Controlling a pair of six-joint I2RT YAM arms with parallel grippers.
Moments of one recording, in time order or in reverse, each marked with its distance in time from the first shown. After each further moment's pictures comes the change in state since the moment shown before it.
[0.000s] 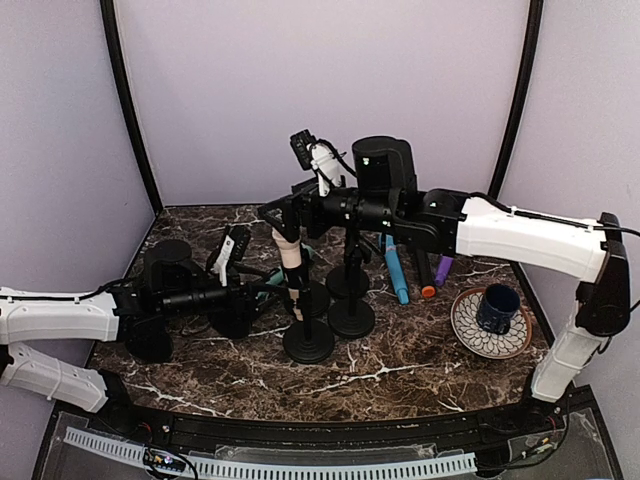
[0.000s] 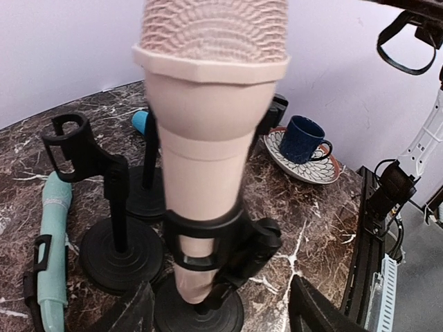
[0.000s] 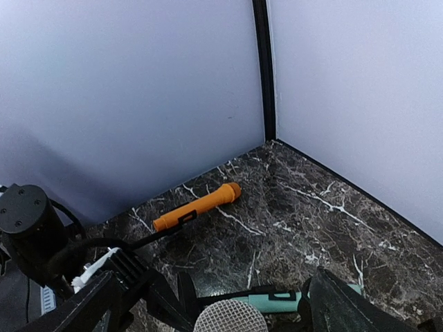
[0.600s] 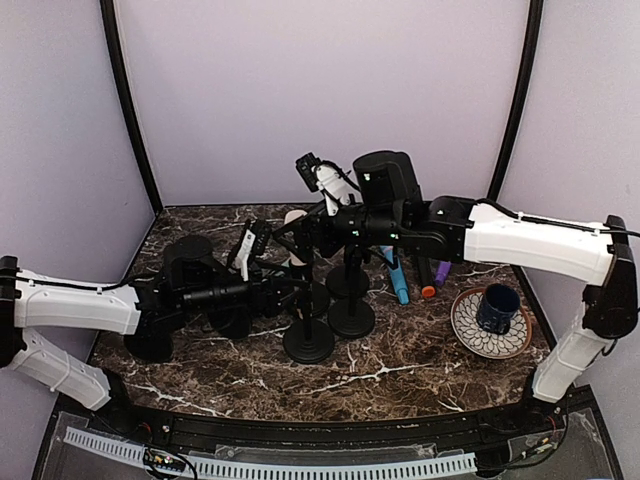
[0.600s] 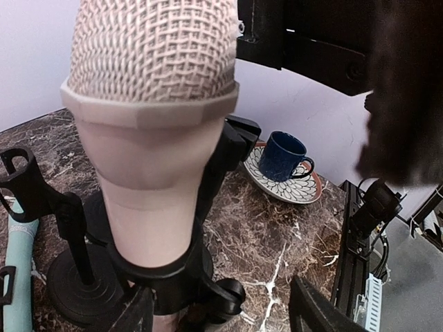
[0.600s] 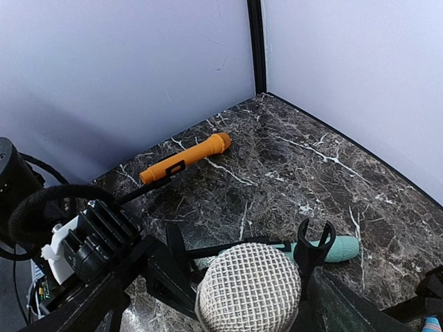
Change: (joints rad) left arm -0.080 0.156 0.084 0.132 -0.014 -0.056; right arm 0.000 -0.029 -0.061 -0.146 0.024 -0.005
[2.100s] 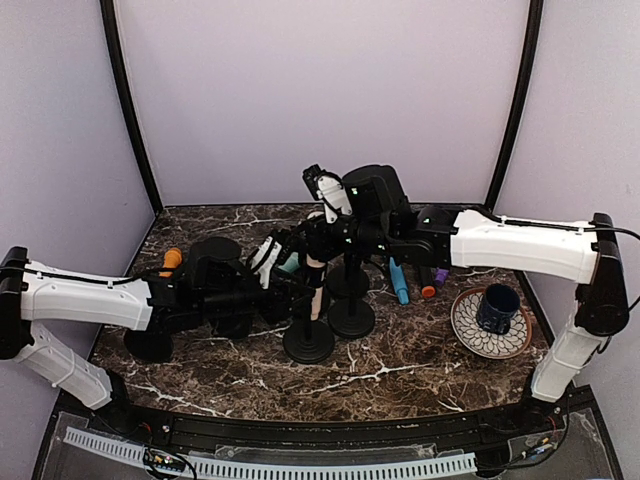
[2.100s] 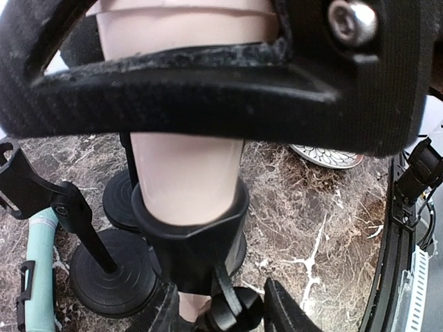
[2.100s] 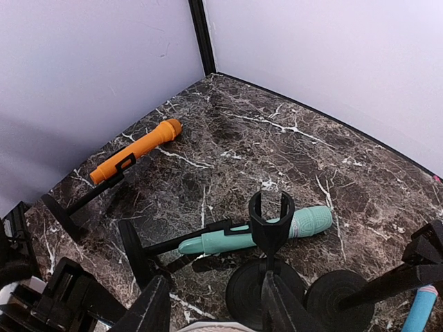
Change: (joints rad) left arm -0.088 0.082 0.116 -0.188 -0.175 0.132; right arm -0.006 0.042 -0.029 0.000 0.170 0.088
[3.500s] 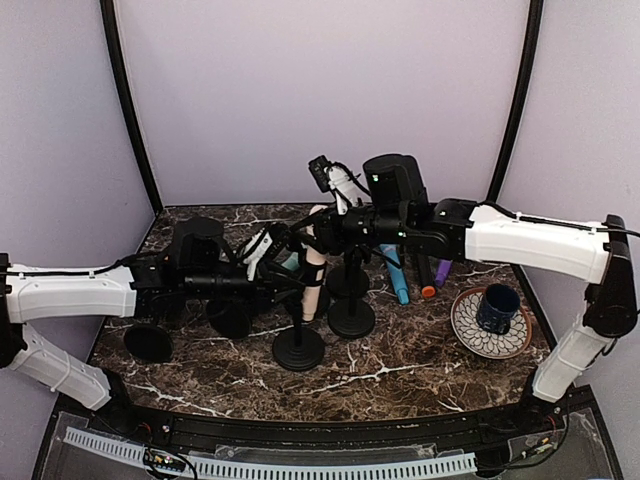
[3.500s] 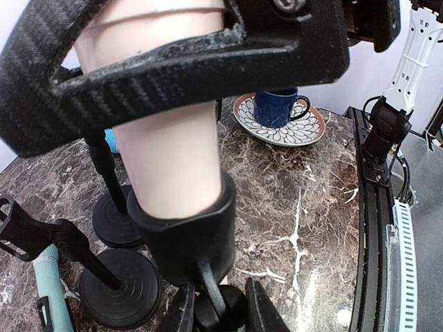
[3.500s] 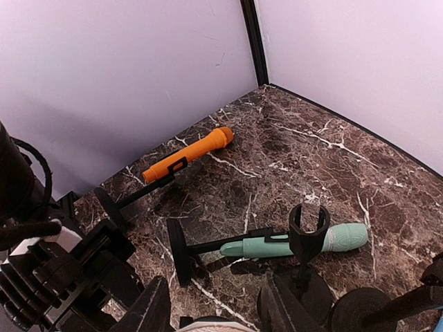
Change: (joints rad) left arm 0.112 -0.069 0.055 -0.154 0.261 0.215; right arm -0.071 -0.064 -0.043 0.055 -0.263 -0.013
